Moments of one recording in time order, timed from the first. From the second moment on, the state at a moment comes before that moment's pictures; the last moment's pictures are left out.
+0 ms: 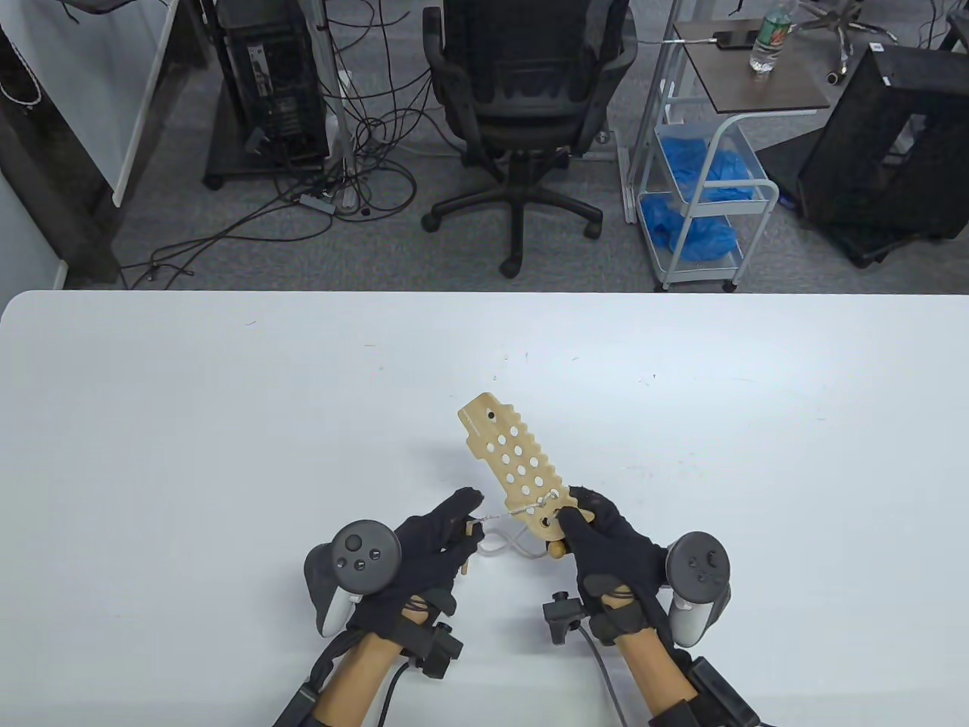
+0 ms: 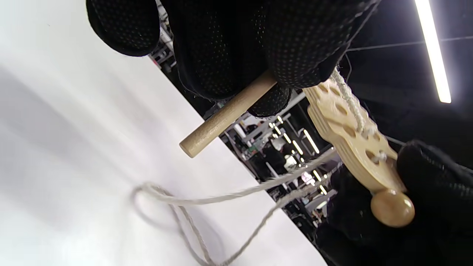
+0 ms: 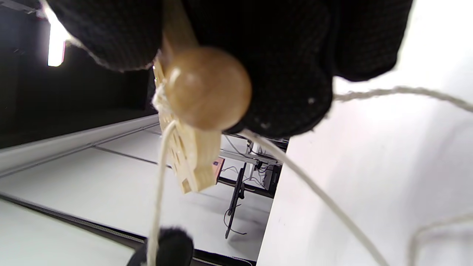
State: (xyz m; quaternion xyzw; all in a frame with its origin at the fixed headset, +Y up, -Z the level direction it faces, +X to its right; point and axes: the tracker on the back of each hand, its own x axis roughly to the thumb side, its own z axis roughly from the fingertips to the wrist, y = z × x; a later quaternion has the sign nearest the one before) left_hand -0.152 -0.723 -0.253 0.01 -0.09 0.43 0.90; right_hand 0.156 -0.755 -0.255 -0.04 -0.12 0.73 0.67
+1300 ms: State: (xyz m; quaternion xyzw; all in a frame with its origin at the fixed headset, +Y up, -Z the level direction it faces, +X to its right) left_hand -0.238 -0.724 -0.271 0.07 0.05 0.46 0.88; right_hand 0.233 -0.771 -0.270 -0.18 -0.11 0.64 0.74
